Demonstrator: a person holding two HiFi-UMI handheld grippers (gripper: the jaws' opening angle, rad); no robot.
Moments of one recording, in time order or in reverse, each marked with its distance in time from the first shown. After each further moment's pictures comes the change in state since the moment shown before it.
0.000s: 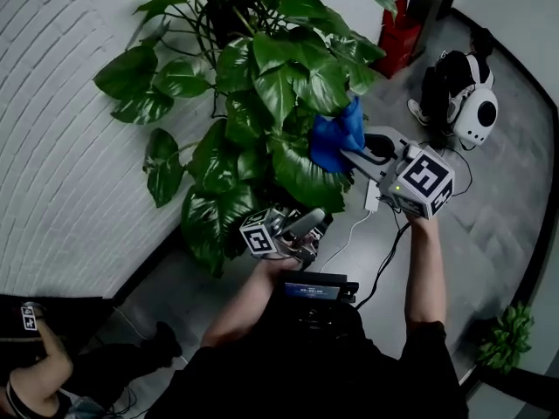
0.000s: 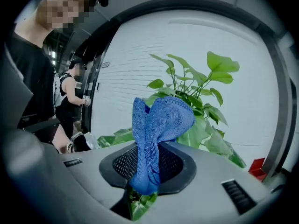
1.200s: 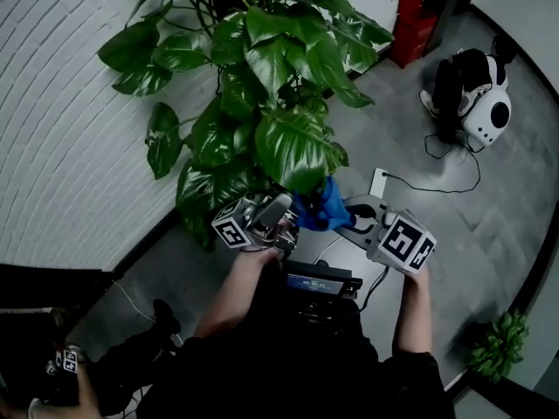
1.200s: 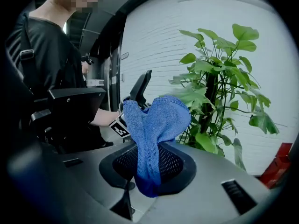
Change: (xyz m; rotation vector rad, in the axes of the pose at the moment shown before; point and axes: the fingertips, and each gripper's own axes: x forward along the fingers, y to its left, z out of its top) left arm -0.005 -0.044 0.018 0.154 -0.113 0.033; right arm -0.047 0.155 -0.104 0.054 0.168 0.325
